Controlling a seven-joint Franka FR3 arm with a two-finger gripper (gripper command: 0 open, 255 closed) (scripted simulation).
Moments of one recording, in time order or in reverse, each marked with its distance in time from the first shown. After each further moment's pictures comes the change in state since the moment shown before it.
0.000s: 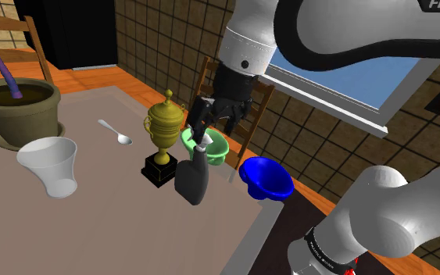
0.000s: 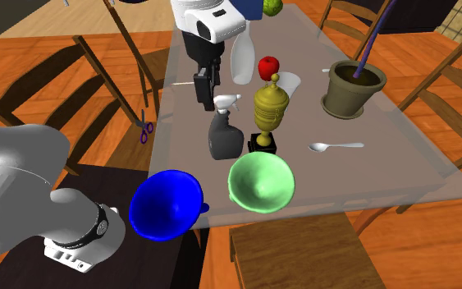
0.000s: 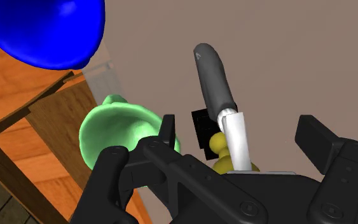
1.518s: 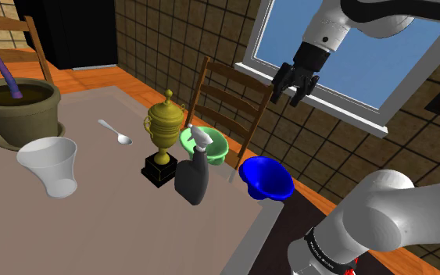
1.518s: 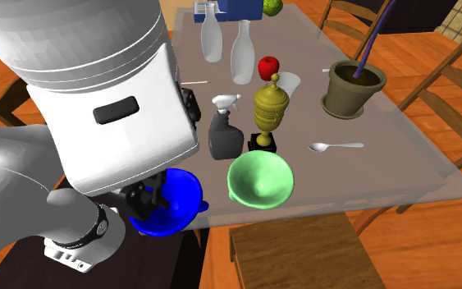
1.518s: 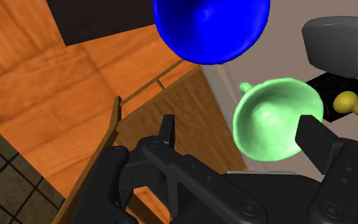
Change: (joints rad) arm -0.193 -0.191 -0.454 -0.033 -0.131 -0.253 -0.299
